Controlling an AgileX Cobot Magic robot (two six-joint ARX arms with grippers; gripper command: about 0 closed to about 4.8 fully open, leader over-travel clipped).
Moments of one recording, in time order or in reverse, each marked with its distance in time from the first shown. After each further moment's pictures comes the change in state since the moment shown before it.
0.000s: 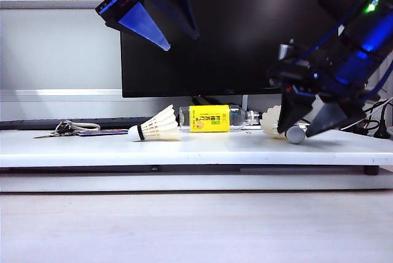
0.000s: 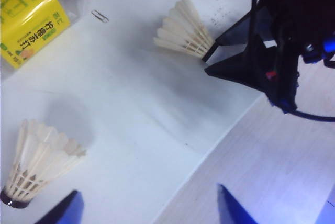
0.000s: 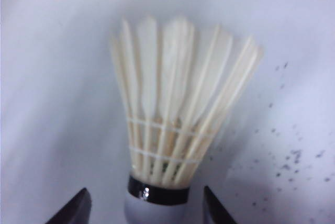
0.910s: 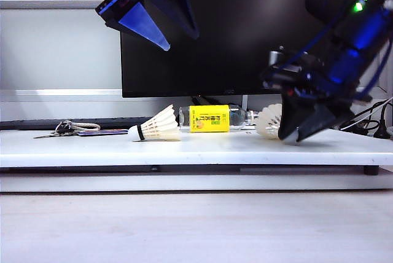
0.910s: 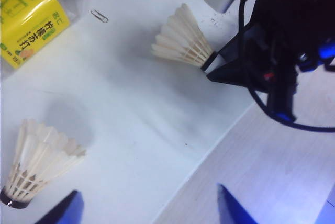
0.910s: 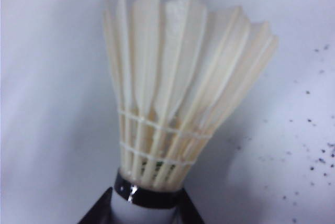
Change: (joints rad) left arm 0.000 0.000 0.000 0.000 0.001 0.000; right arm 0.025 0.032 0.088 -0.158 -0.015 -0.027
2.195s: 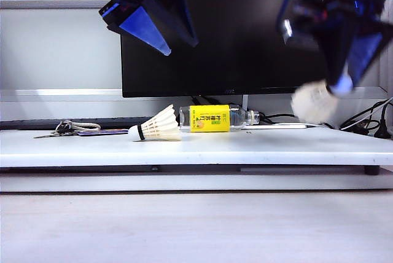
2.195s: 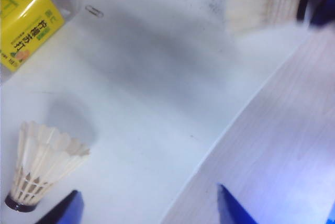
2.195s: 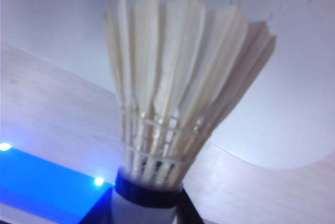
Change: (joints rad) left arm 0.000 0.015 0.000 -0.011 0.000 0.085; right arm -0.066 0.164 0.689 -1.146 -0.009 -0.130
